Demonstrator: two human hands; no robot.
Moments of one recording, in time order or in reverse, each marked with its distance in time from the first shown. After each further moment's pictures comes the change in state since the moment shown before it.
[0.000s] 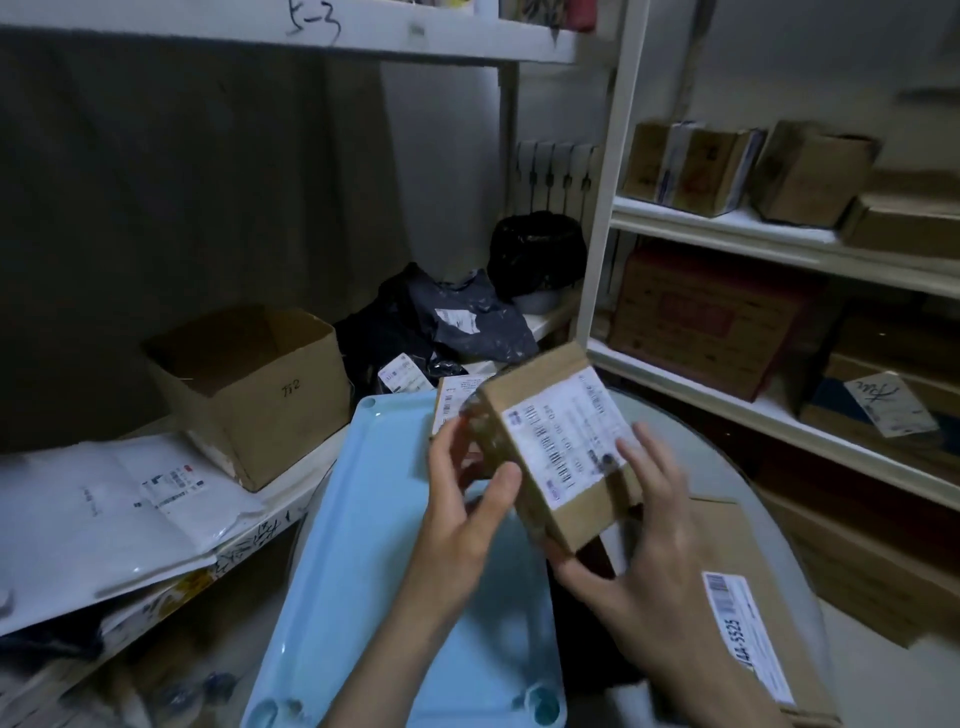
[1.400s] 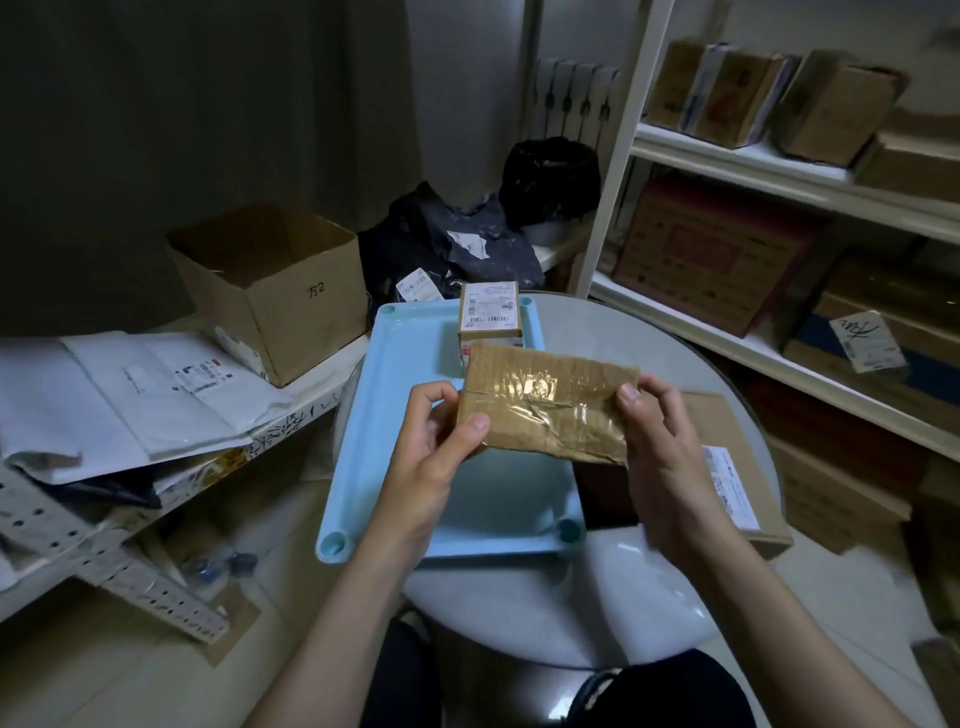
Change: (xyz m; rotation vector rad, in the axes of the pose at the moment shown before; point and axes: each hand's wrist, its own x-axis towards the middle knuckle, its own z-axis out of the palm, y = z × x) left_hand -0.071 0.001 -0.054 -0.234 -0.010 -0.038; right_hand -0.025 -0.039 -0.003 0.975 -0.022 0.722
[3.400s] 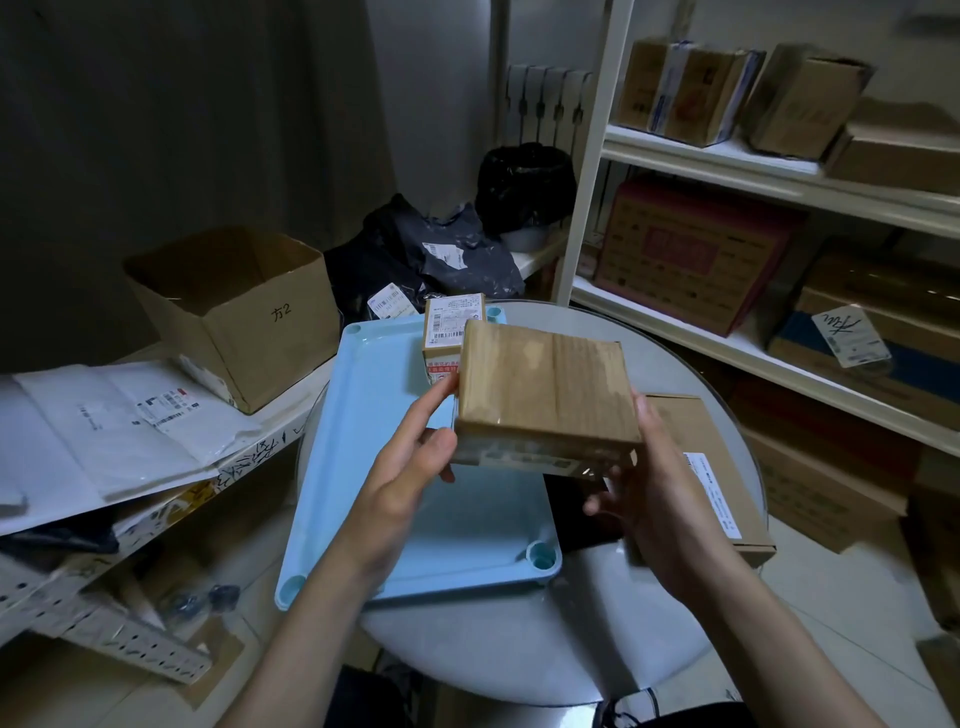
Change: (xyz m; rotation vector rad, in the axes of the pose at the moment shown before) left_hand 0.016 -0.005 0.007 0.203 -0.132 -0.054; right_hand 0.005 -0.011 -0.025 -0.120 0.005 0.144
